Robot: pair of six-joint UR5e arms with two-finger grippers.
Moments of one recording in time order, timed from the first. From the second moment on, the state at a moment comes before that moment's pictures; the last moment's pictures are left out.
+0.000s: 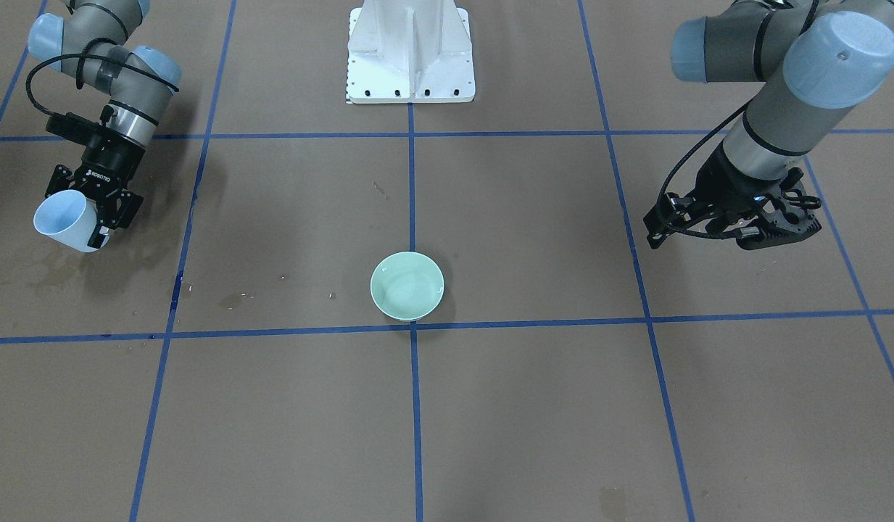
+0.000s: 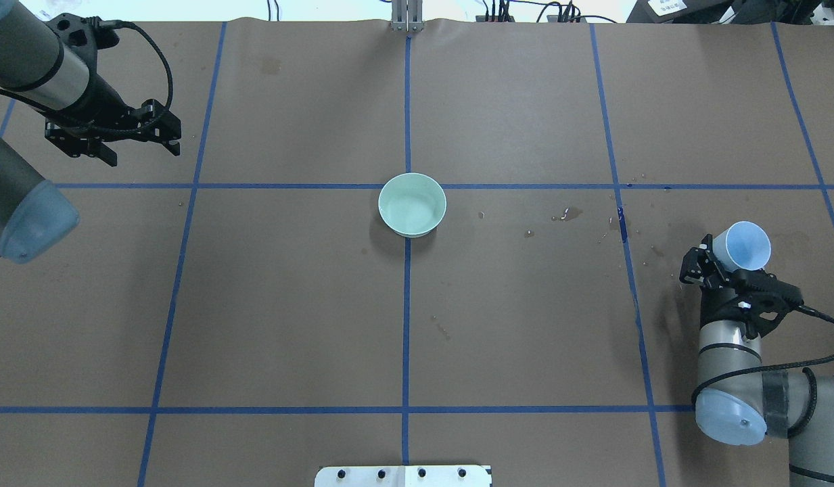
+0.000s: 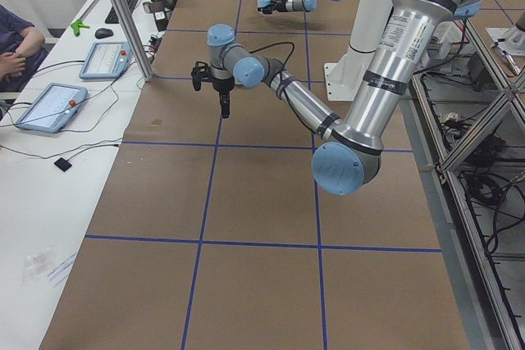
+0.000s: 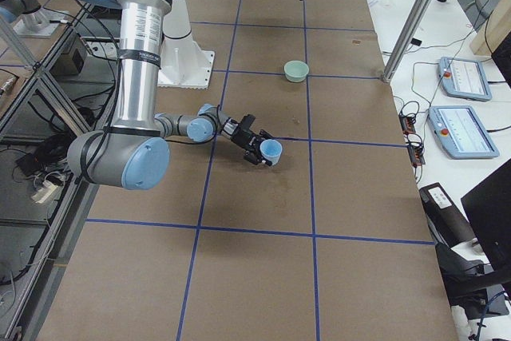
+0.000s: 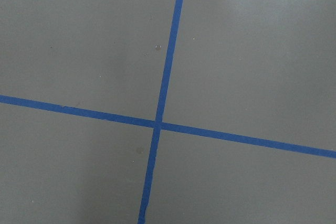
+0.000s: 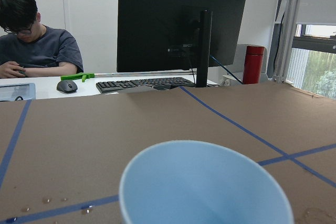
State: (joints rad) left arm -0.99 -1.96 -1.84 -1.54 -2.17 -0.99; right arm 0.21 -1.76 1.83 -1.45 0.52 2.10
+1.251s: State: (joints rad) left arm -0.99 -1.95 -1.84 -1.54 -2.17 -0.98; right arm 0.12 -1.80 1.82 -1.52 0.46 2.16
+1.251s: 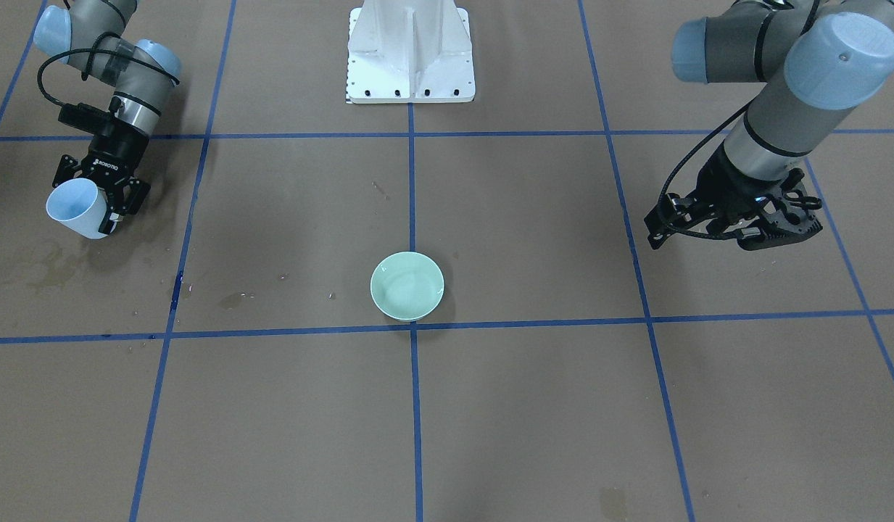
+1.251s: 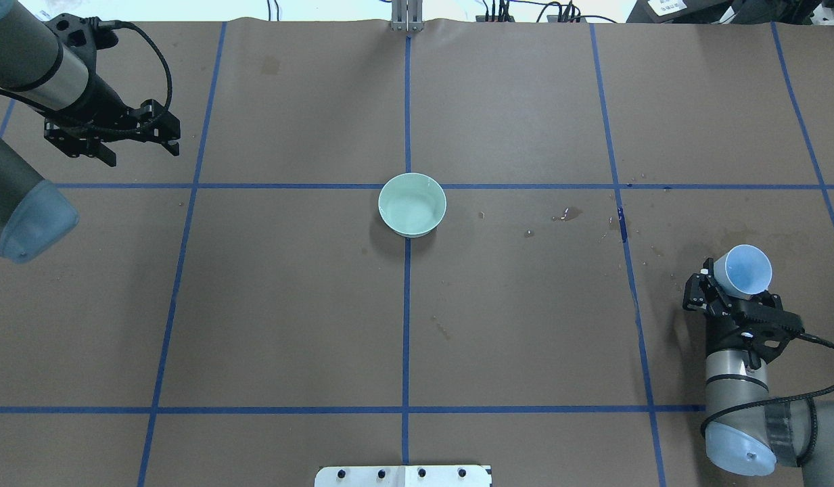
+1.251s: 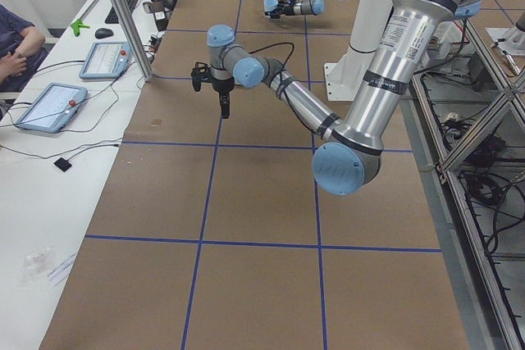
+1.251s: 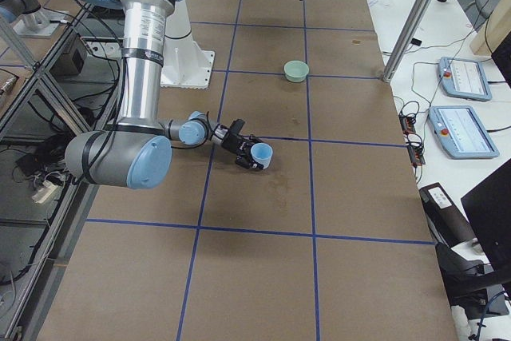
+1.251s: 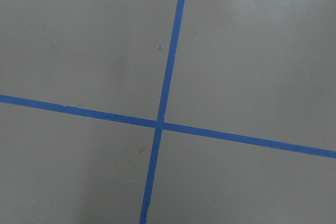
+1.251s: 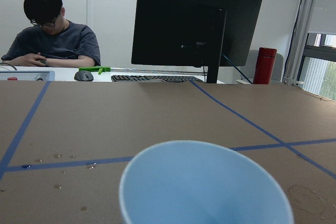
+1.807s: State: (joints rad) left arm -0.99 -1.95 -1.84 -1.54 -2.17 -0.98; right arm 0.10 -1.80 1.81 -1.53 0.46 2.19
